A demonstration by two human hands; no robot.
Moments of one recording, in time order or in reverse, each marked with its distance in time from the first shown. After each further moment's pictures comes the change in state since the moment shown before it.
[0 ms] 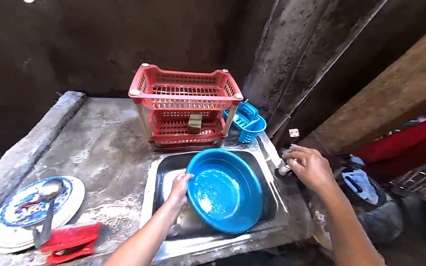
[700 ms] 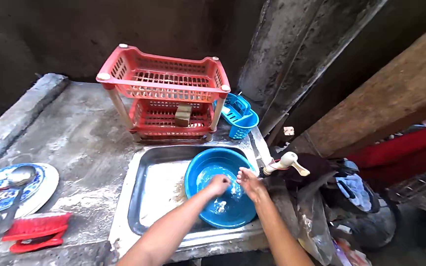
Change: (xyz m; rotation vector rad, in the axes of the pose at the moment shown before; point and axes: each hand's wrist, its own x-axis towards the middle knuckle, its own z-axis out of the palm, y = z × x) left_hand 0.026 -0.077 0.134 0.942 -0.676 0.004; right_hand 0.005 0.028 0.175 1.460 -0.155 0.732
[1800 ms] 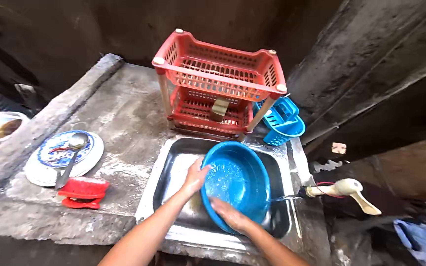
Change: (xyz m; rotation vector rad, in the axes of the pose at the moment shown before) left_hand -0.095 -0.048 -0.087 -0.412 0.687 0.006; right_hand -0.043 0.086 0.060 -0.929 -1.005 -0.066
